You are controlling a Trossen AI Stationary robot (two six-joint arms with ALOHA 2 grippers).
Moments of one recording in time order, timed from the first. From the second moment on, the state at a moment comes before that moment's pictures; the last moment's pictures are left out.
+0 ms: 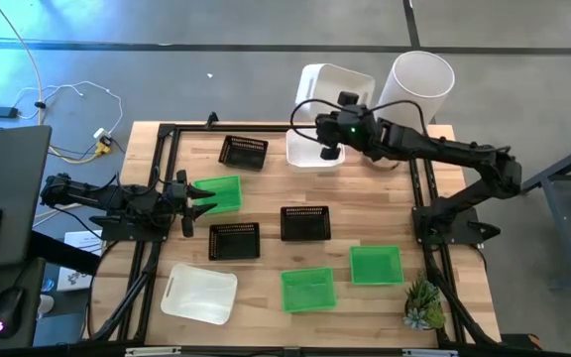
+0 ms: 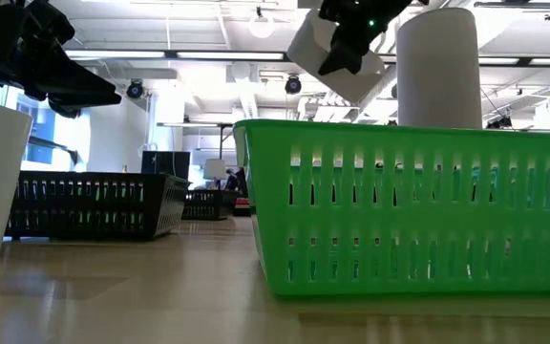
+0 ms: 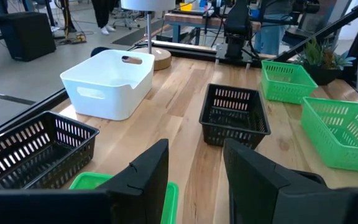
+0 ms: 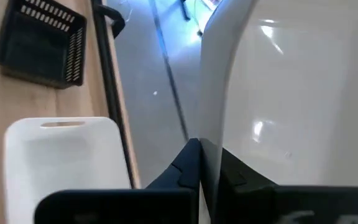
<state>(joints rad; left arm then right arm) -0.11 0.13 0.16 -0.27 -0.46 -0.17 -0.33 1.43 1.28 -0.31 0.49 -0.67</state>
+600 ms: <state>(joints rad) -0.11 0.13 0.16 -0.27 -0.46 -0.18 -0.33 1.75 1.61 -0.83 0.23 -0.60</state>
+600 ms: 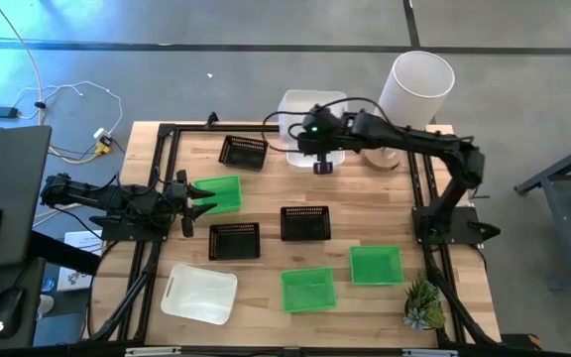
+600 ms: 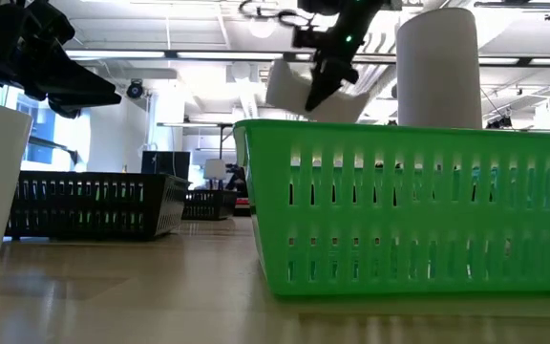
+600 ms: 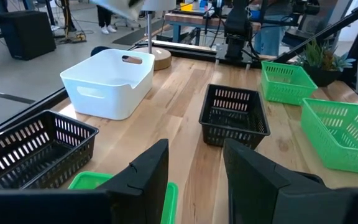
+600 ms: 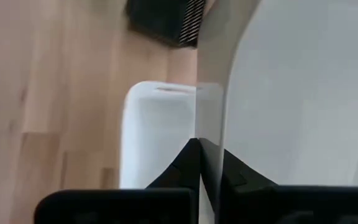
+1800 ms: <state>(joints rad) -0.11 0.13 0.16 -0.29 -0.45 -0.18 -0.41 1.98 1.65 -0.97 0.15 -0.43</state>
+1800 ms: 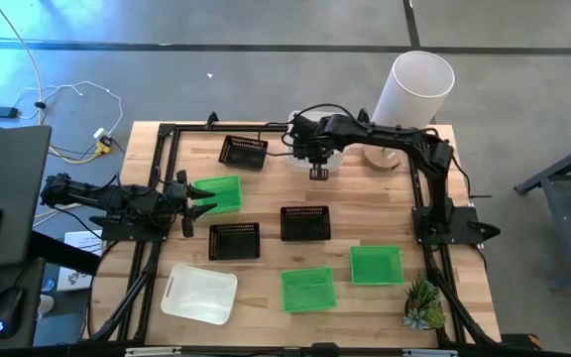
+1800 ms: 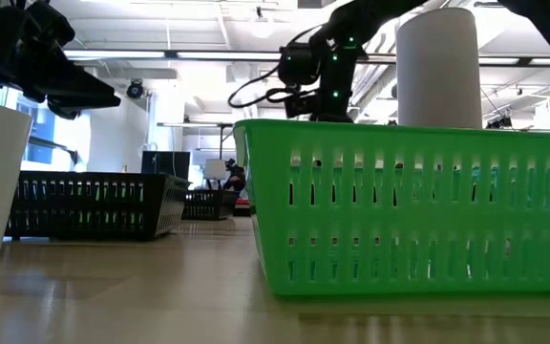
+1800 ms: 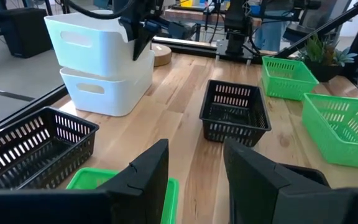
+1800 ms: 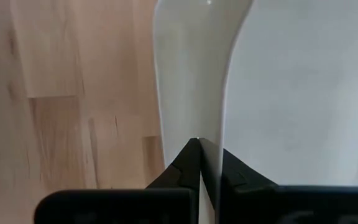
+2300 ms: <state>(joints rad) -0.11 0.13 0.16 -0.30 -0.46 -0.18 -0.40 2.03 1.65 -0.97 0.15 -0.43</state>
